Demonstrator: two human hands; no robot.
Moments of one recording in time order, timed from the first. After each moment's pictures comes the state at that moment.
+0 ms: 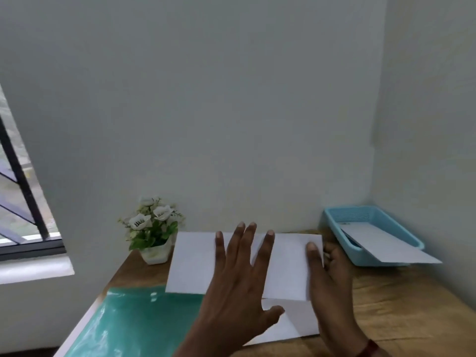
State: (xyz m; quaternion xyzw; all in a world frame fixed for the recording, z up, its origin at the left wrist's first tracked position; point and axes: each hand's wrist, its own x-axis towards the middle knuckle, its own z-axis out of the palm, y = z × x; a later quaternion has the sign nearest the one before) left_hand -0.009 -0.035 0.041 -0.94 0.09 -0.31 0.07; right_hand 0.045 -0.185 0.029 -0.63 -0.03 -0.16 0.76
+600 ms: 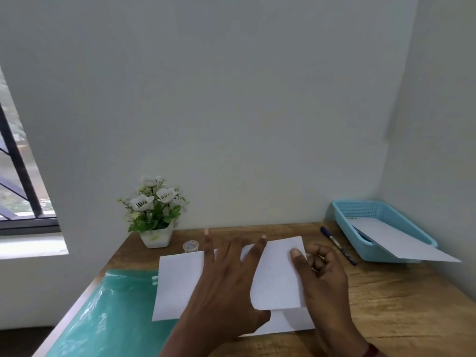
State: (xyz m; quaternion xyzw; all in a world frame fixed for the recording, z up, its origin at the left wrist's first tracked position) left_hand -0.010 0.006 0.014 -0.96 0.08 -0.28 0.02; right_hand 0.037 -0.161 0.011 -0.65 -0.05 -0.11 0.75
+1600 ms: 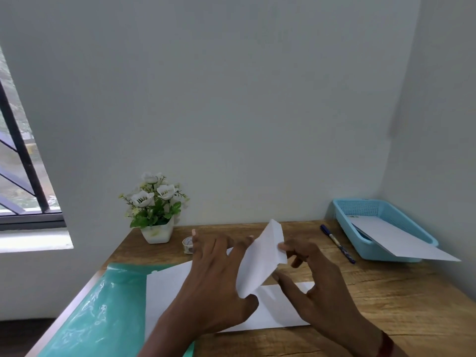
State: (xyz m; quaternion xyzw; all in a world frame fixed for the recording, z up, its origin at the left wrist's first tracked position) left_hand -0.021 0.007 0.032 -0.98 0.03 -0.18 -0.07; right_hand 0.040 -0.188 0.015 -0.73 -0.43 -0.30 0.44
